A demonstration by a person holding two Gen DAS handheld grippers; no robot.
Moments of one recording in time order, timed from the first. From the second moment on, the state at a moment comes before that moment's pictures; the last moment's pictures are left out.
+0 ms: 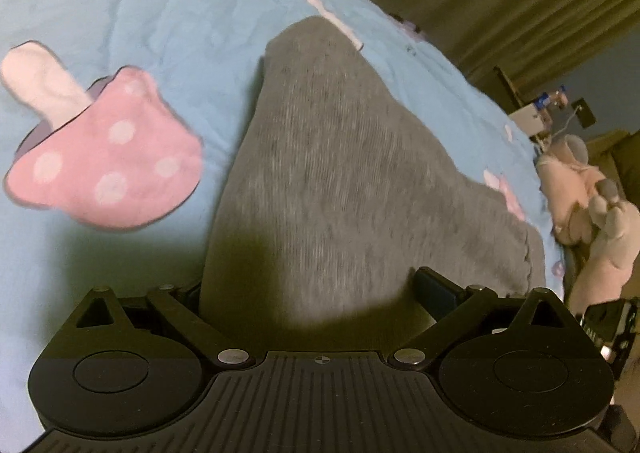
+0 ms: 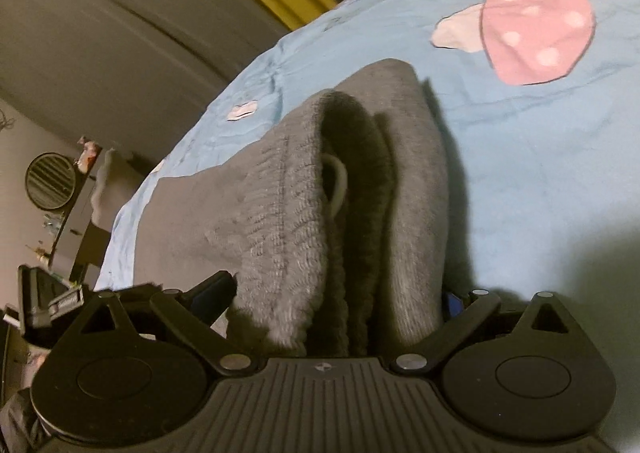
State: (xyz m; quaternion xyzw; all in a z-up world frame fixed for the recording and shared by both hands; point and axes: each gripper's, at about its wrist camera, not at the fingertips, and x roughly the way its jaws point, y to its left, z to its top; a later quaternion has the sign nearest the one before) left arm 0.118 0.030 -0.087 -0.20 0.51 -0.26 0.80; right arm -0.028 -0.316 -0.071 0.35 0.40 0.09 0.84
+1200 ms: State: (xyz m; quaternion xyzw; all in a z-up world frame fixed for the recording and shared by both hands) left arm 0.122 -0.011 -0.096 -0.11 0.46 -0.29 0.83; right arm -0.017 -0.318 -0.079 0.37 0.38 0.13 0.84
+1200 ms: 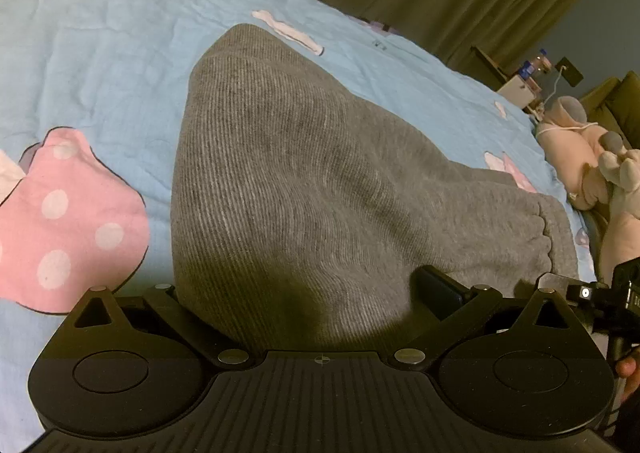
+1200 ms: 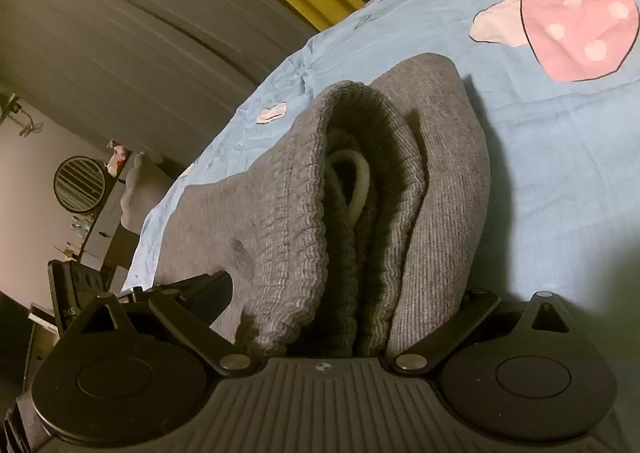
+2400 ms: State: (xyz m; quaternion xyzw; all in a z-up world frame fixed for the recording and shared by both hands) left arm 0.099 -0.031 -0.057 -0.05 0.42 -0.25 0.87; right arm -0.025 -0.261 -0.039 0.25 0.37 0.02 0.90
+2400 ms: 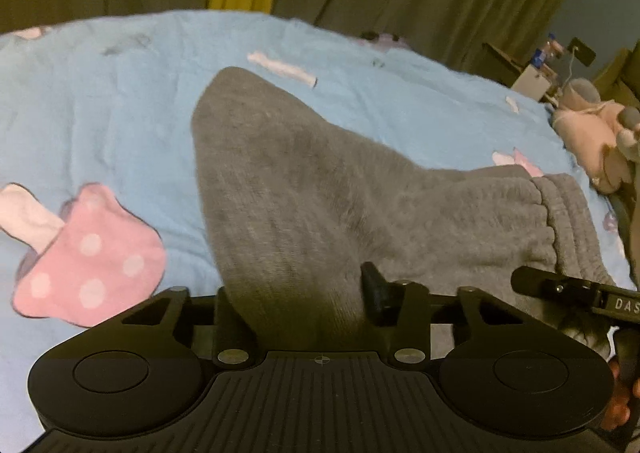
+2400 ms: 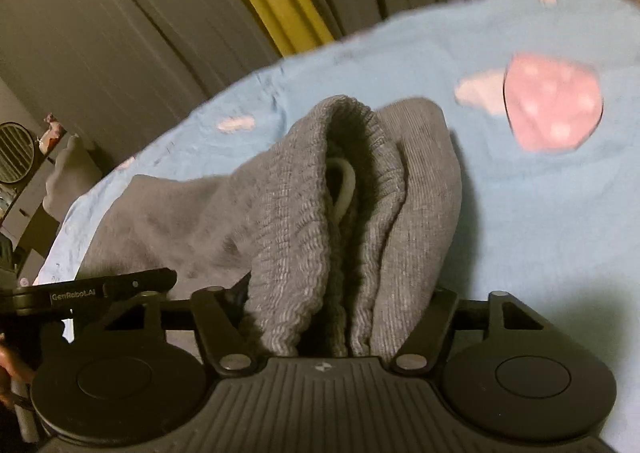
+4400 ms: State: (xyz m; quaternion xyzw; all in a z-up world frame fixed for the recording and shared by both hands) left arm 0.096 -0.012 -0.049 -0.01 0.40 -0.09 0.91; right arm -0.035 -0.236 -0.013 0.13 0.33 -0.11 0.93
